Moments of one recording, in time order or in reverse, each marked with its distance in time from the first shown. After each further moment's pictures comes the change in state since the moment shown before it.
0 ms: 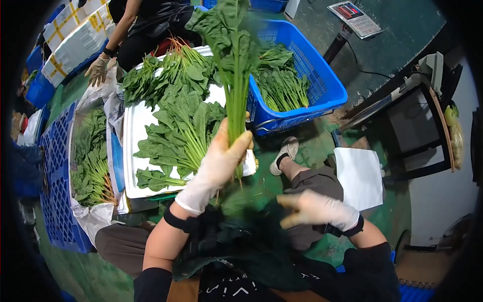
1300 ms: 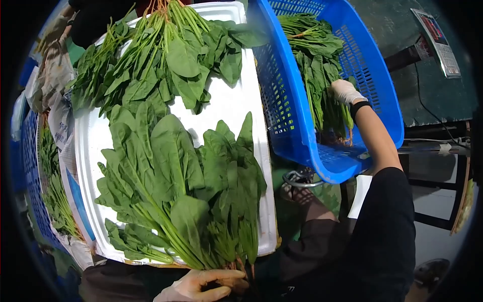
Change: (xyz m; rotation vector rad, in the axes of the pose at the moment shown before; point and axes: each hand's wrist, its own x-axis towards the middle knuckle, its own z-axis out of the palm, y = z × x) left_hand -0.012 -0.073 -0.096 -0.499 -0.318 -0.849; right_hand 0.330 0.418 -0.194 -0.870 0.064 0.554
